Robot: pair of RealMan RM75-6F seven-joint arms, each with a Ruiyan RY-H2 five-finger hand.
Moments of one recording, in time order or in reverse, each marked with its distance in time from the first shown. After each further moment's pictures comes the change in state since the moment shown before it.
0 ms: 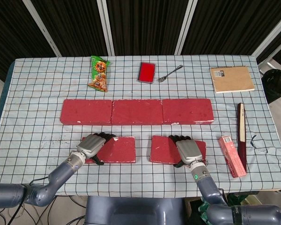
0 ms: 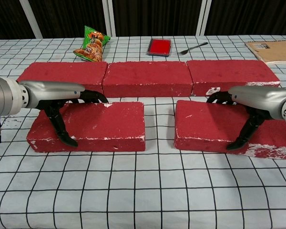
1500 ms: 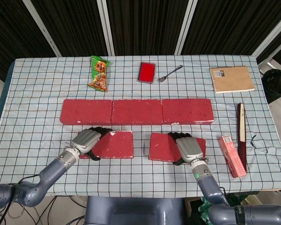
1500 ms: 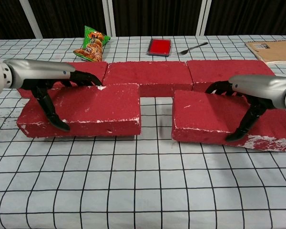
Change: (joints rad) left arm 0.032 0.133 -0.038 -0.074 0.123 0.013 -0.102; right arm 0.001 0.057 0.028 -0.063 -0.026 0.031 0.005
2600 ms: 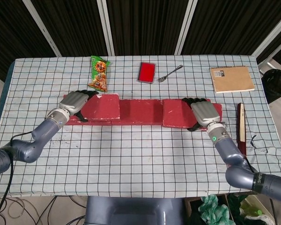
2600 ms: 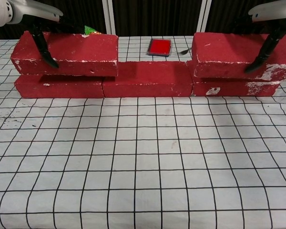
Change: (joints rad) left arm -0.149 0.014 -0.122 0.496 -0.018 -0.354 -0.192; right arm 0.160 0.236 0.145 0.309 0.027 -0.420 0.207
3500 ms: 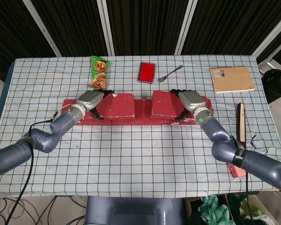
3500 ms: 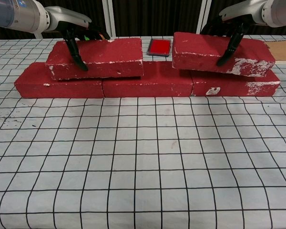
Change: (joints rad) left arm -0.062 -0.163 -0.087 0.208 0.177 -0.145 -0.234; right arm 0.187 -0.131 -0.009 0.310 0.050 -0.253 0.184
